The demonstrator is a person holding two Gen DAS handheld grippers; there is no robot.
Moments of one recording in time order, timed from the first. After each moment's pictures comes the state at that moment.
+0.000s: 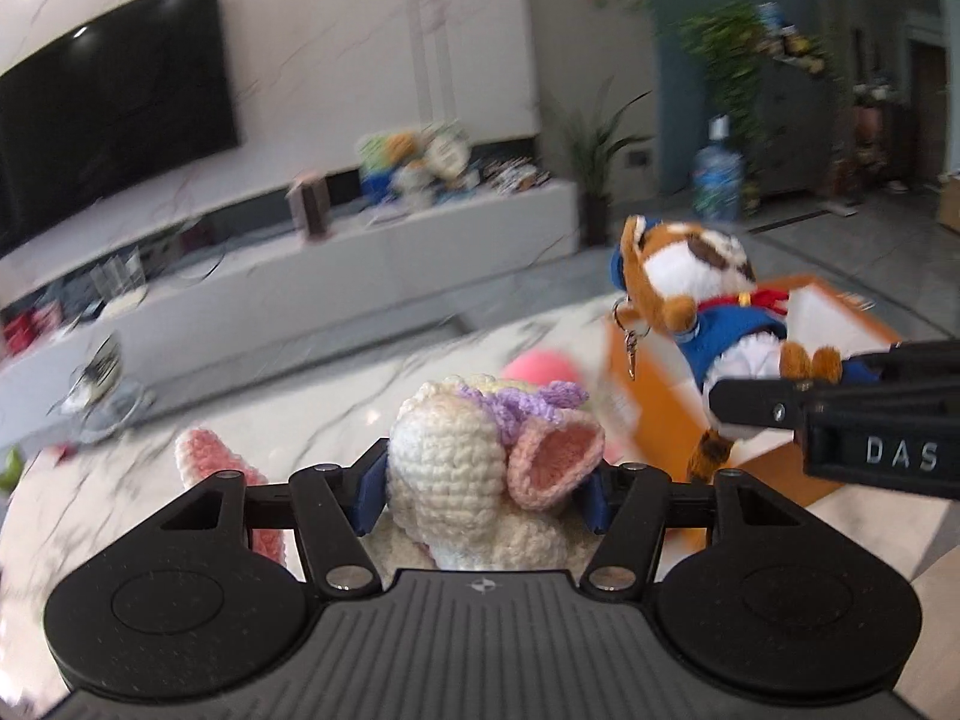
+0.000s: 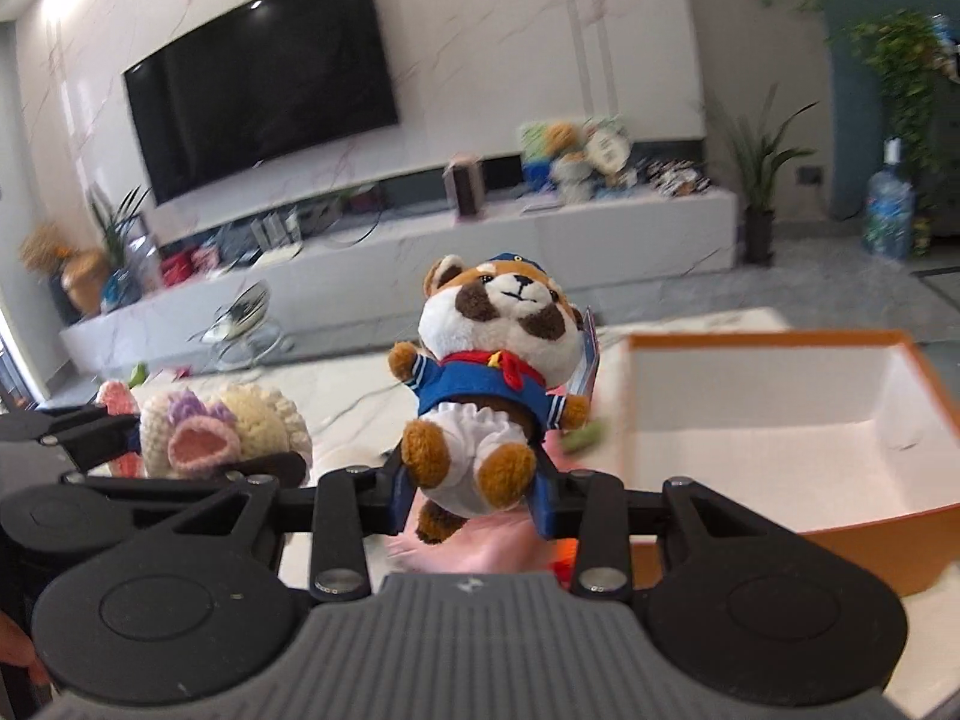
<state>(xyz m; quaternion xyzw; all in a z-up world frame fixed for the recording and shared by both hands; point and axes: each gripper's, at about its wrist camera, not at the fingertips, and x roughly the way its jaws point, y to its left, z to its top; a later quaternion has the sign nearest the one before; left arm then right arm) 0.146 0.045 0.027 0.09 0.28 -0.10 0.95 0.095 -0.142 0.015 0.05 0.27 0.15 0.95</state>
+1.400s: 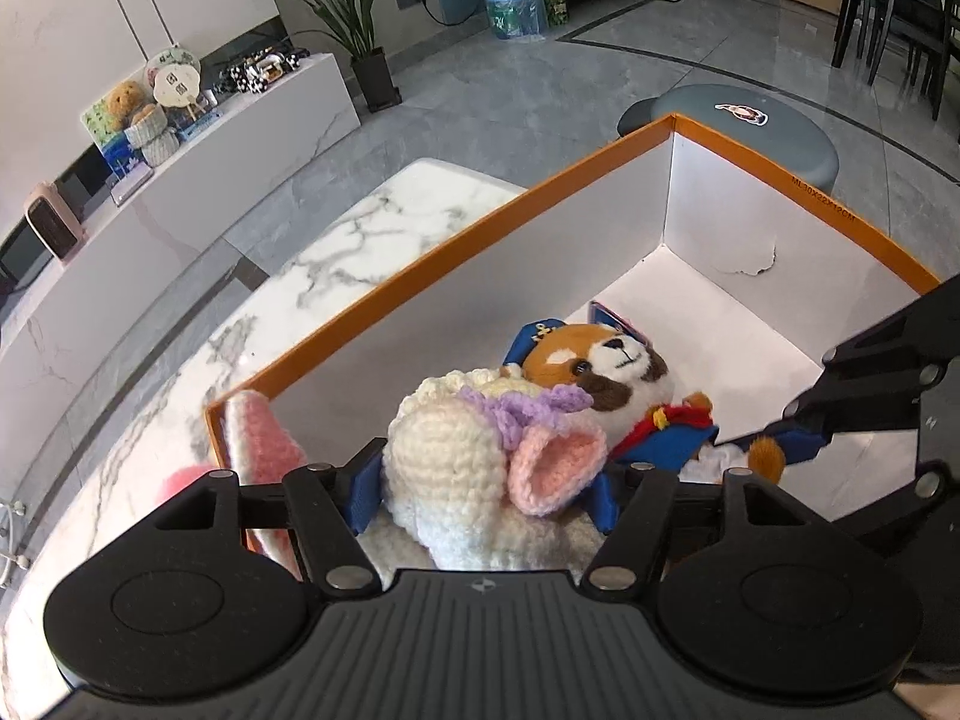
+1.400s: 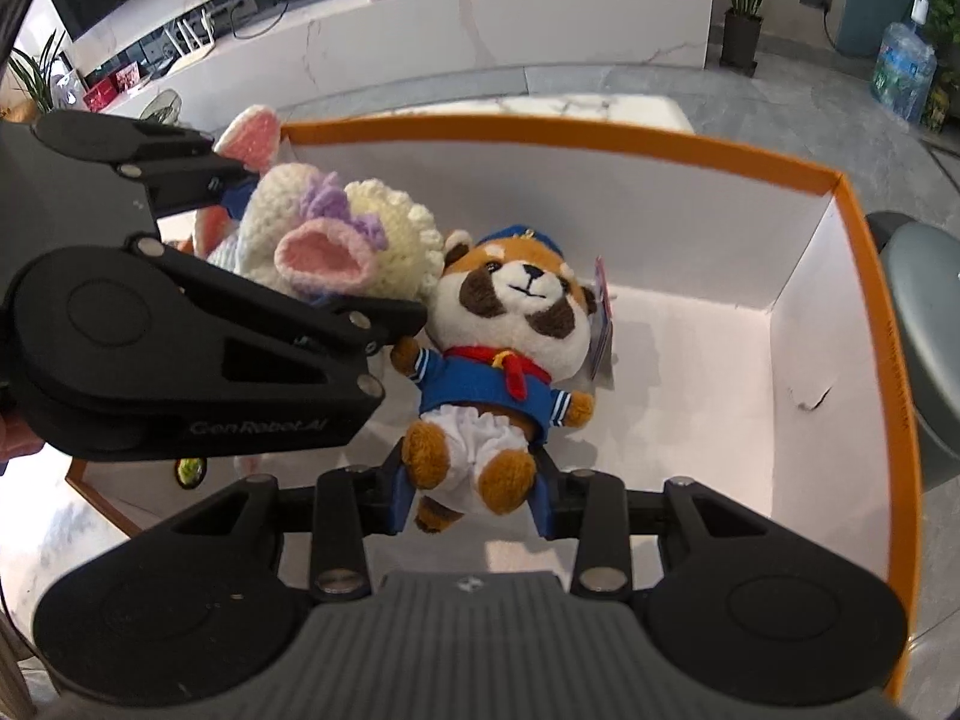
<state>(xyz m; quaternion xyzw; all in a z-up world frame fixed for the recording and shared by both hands) 0.332 -0.185 -0.078 0.23 0.42 -0.24 0.84 0.279 -0.320 -0.091 0.00 0.50 0.16 0.85</state>
